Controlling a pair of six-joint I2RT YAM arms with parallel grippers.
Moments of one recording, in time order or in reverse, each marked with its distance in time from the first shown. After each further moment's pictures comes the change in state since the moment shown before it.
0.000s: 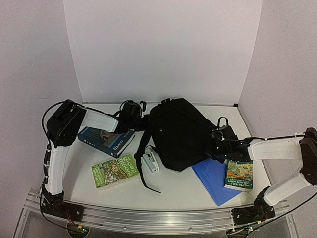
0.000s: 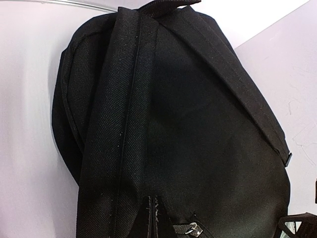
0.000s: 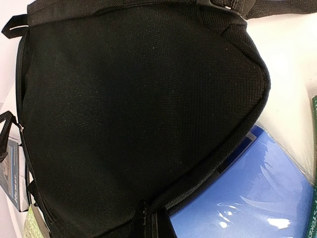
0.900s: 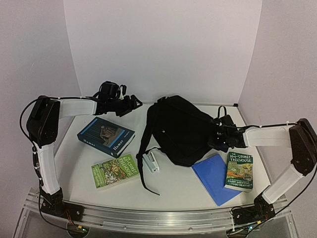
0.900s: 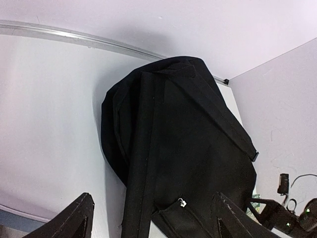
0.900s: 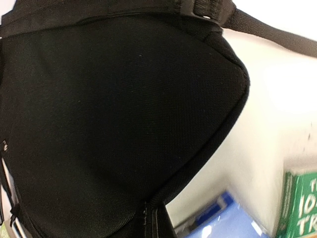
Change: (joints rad) left arm 0.190 -0.206 0.033 -0.258 0.153 -0.008; right arm -0.155 0.160 0.178 -0.076 -0.005 -0.253
